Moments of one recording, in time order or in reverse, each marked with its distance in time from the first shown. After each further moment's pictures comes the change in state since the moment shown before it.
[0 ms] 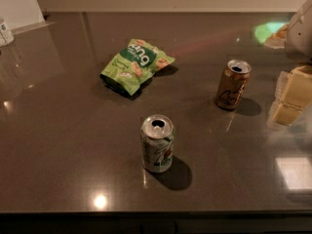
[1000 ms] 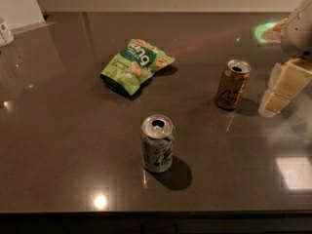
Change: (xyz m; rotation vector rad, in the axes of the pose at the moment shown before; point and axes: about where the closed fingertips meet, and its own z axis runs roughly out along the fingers) arm 0.000 -0.035 0.017 0.037 -0.098 0.018
